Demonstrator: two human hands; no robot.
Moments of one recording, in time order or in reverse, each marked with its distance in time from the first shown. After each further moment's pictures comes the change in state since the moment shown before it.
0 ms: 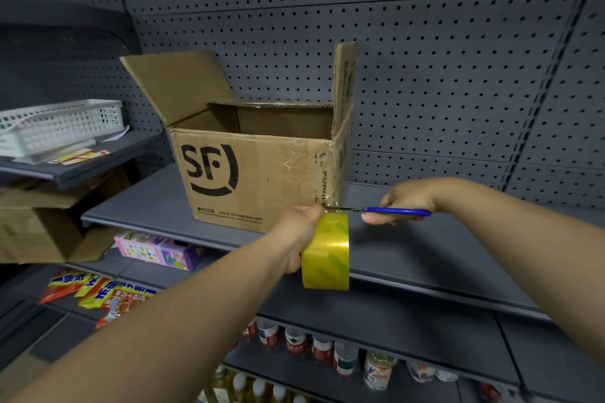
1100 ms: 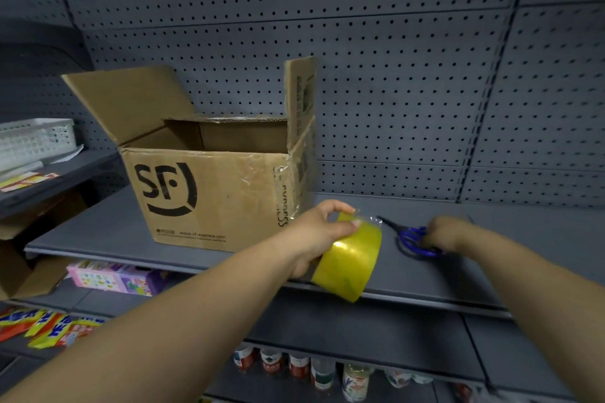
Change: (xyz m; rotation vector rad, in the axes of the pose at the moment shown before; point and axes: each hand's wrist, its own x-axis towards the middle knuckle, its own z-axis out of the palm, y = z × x) left_hand -0.006 0.015 0.055 0.294 -0.356 0.235; right_hand -0.003 0.121 0.062 0.209 0.192 0.510
